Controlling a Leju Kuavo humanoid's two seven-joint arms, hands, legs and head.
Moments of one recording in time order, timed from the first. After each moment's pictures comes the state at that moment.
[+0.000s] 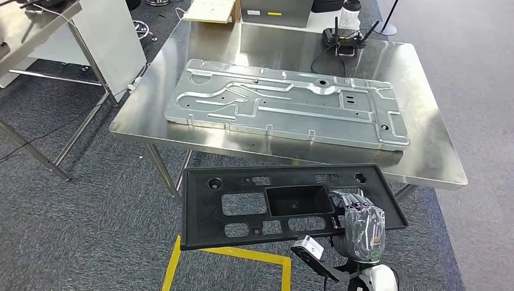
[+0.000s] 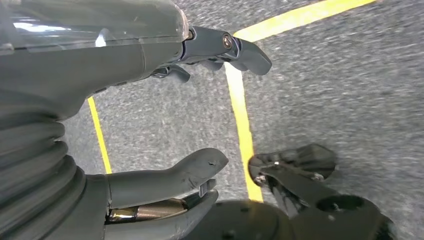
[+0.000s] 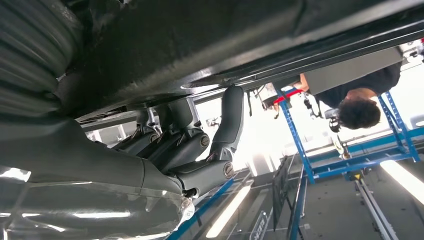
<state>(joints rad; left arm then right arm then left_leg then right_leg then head) -0.05 -0.15 1.10 -0.22 -1.45 0.03 -0.28 0.13 0.01 0.21 -1.73 1.23 -0.66 0.00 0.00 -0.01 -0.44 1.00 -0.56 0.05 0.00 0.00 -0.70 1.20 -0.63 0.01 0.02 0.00</state>
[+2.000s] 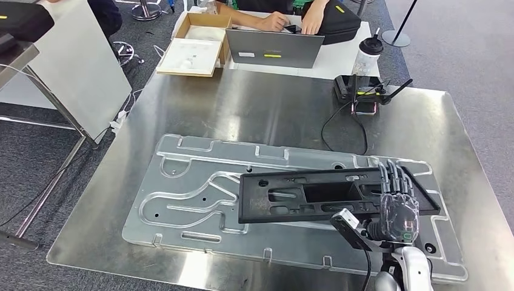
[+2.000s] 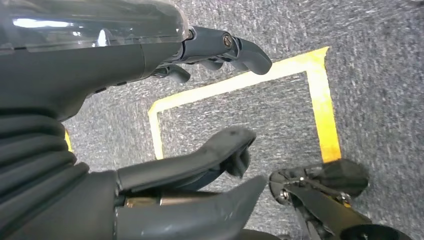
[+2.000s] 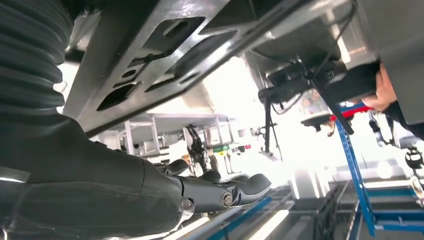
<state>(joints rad) -0.07 -0.14 1.08 -0.21 -1.47 0.05 -0.26 0.04 -0.08 -0.01 -1.57 1.17 -0.56 -0.02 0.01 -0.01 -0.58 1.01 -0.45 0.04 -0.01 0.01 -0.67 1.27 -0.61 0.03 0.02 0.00</state>
